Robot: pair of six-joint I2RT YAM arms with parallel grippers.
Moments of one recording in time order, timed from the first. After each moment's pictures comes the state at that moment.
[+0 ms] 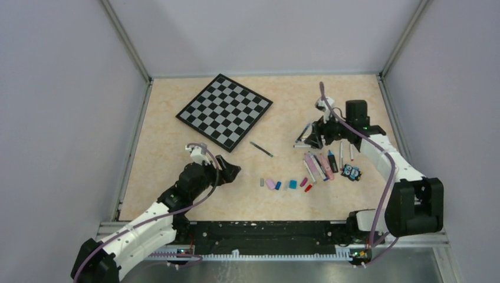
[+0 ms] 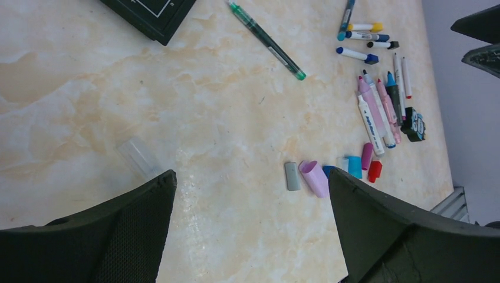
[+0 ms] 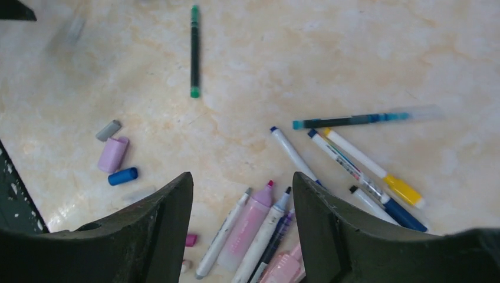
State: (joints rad) left arm -0.62 0.67 0.22 0.05 -0.07 -0.78; right arm 0.20 1.34 0.93 -0.38 -0.69 -0.38
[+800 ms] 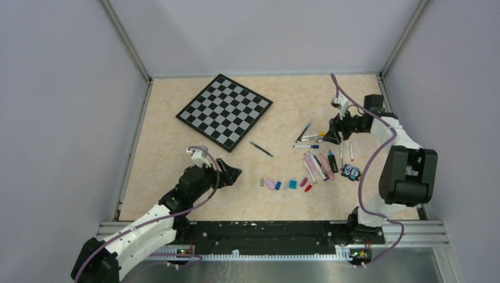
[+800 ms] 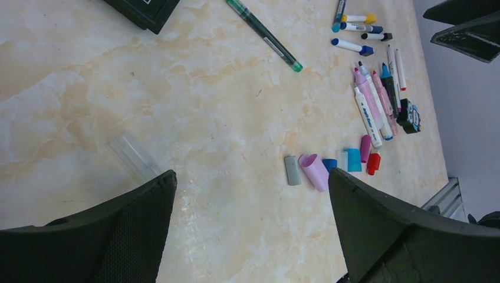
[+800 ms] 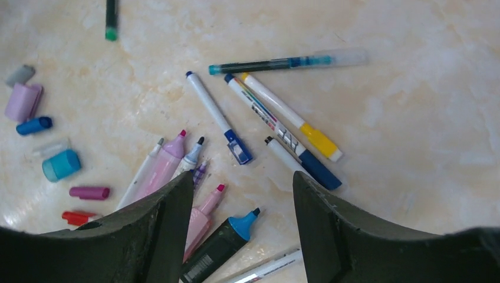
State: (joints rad) left arm -0.62 0.66 0.14 0.17 -0.02 -0.78; right arm -0.14 1.57 1.05 -0.51 -0.81 -0.66
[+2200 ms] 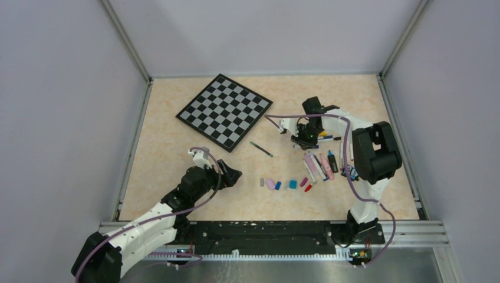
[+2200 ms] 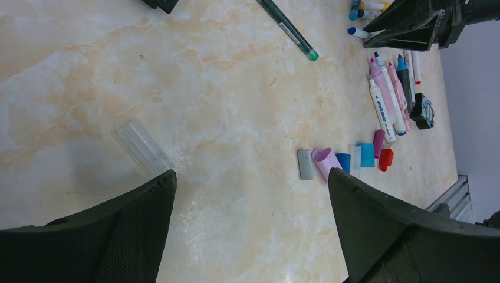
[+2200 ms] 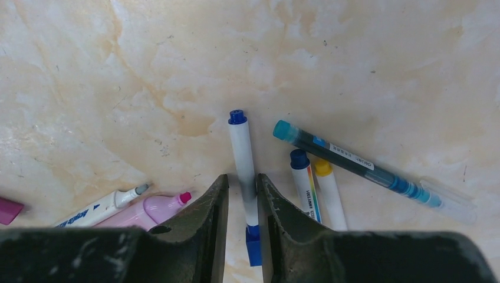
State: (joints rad) left arm -0.62 0.72 0.12 0.20 -0.01 -0.79; right arm 0.35 1.88 1.27 -0.70 -0.32 -1.04
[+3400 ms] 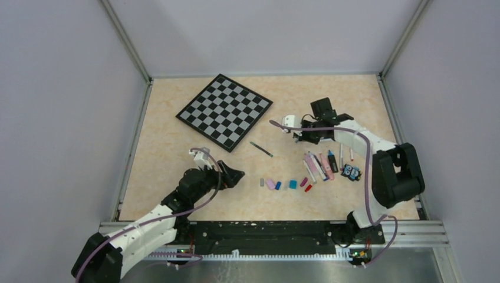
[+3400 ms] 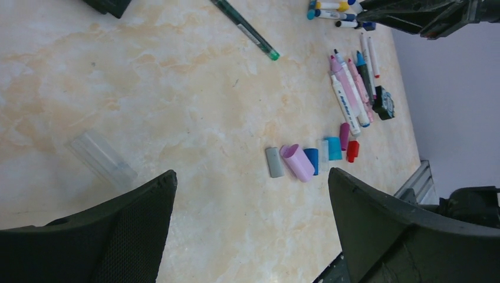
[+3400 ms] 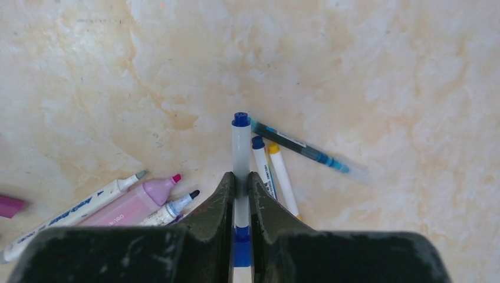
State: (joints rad) left arm -0.62 0.71 0.09 0.29 0.05 -0.82; right arm 0.36 1.64 1.09 -0.50 -0.33 -1.09
